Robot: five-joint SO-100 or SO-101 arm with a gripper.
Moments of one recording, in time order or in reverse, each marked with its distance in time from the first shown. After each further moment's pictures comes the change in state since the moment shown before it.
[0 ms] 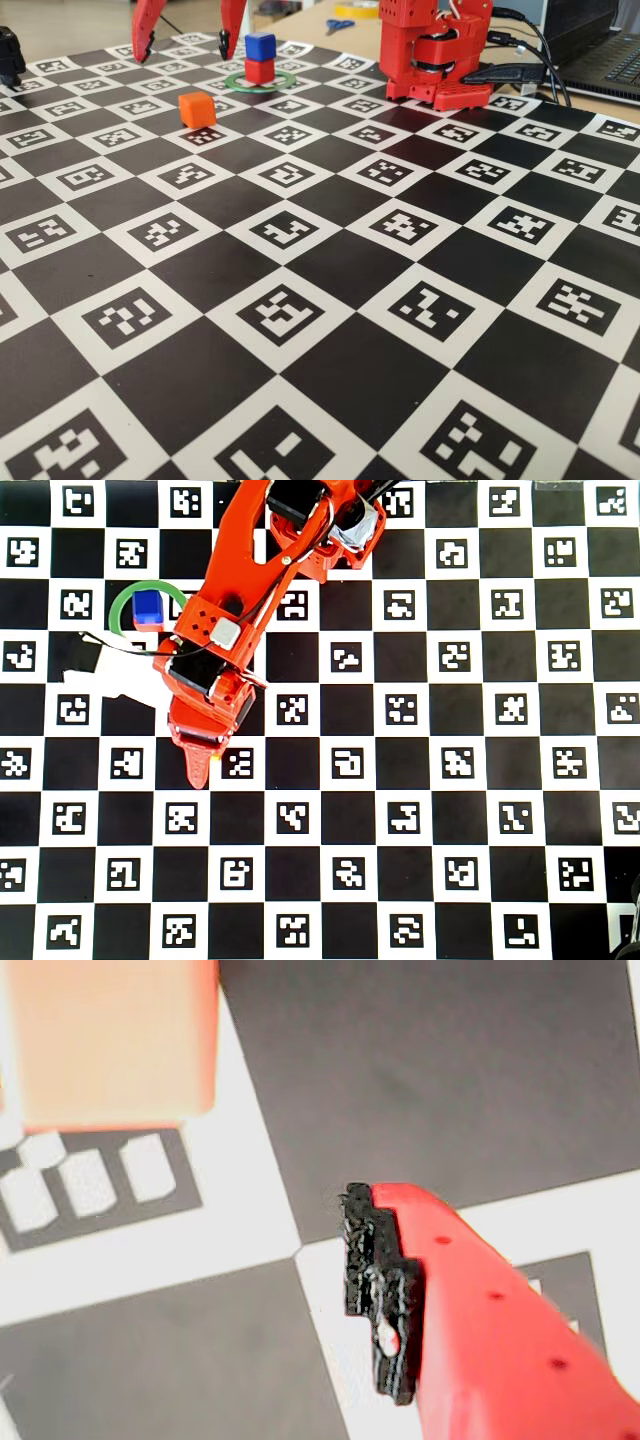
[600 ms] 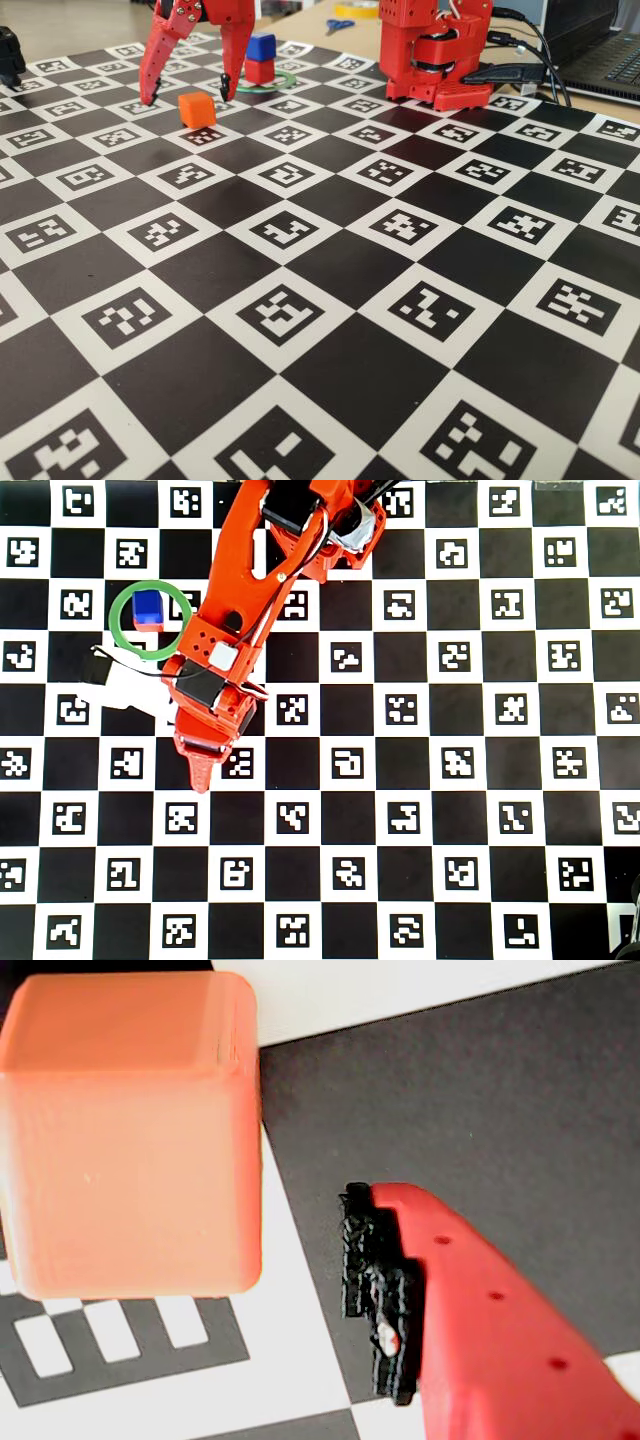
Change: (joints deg) arm 0.0 -3.7 6.9 -12.5 0.0
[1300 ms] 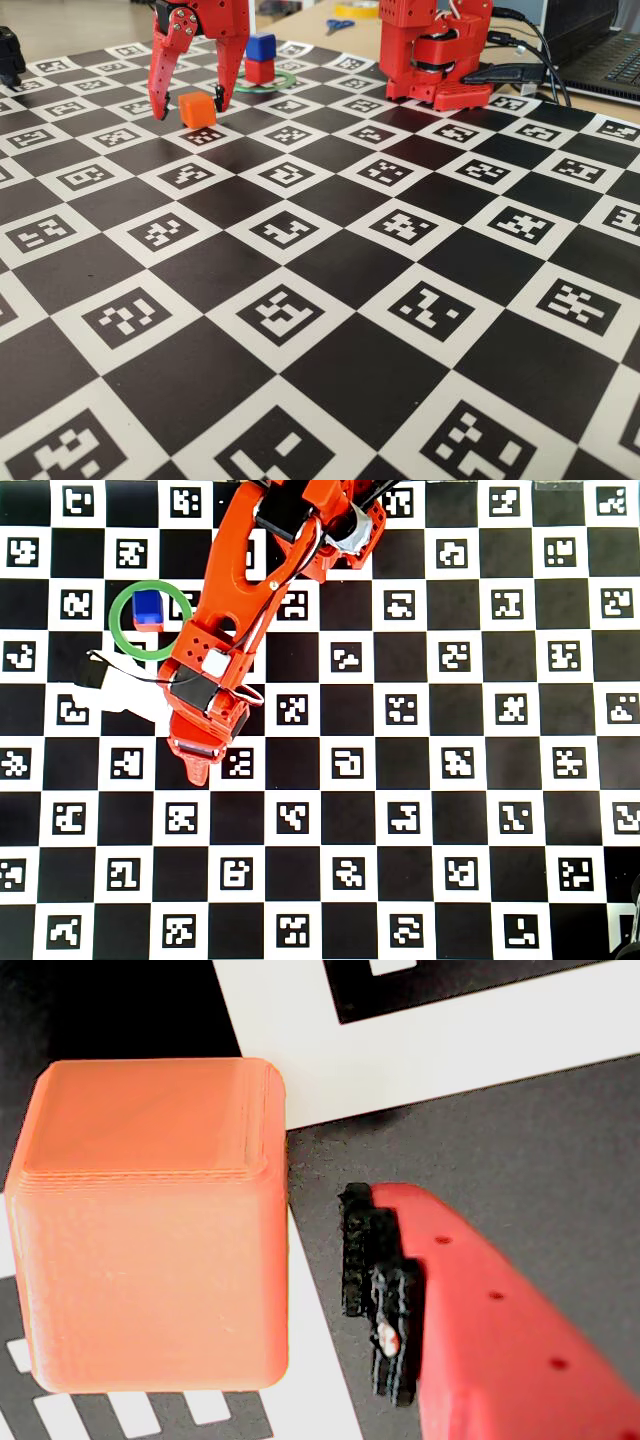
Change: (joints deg) arm 1.2 -2.2 0.1 -2.9 -1.1
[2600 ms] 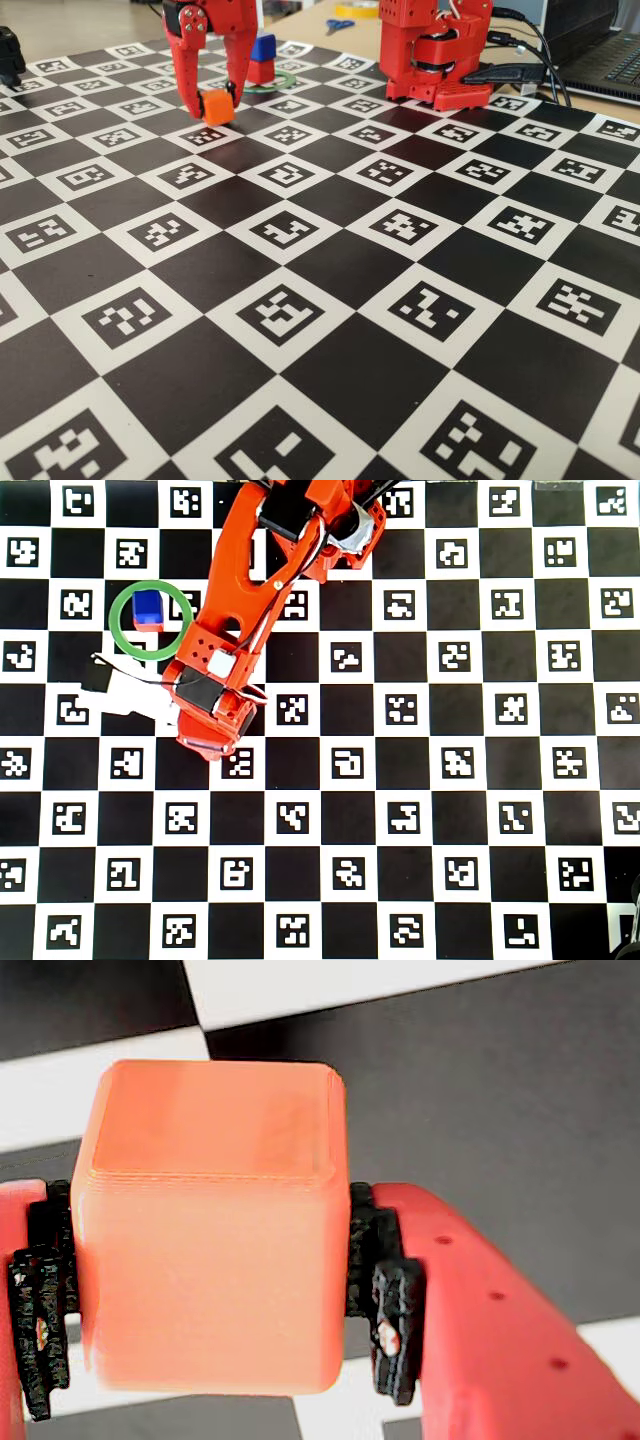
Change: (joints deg) arm -1.2 4.9 0.0 6.9 -2.1
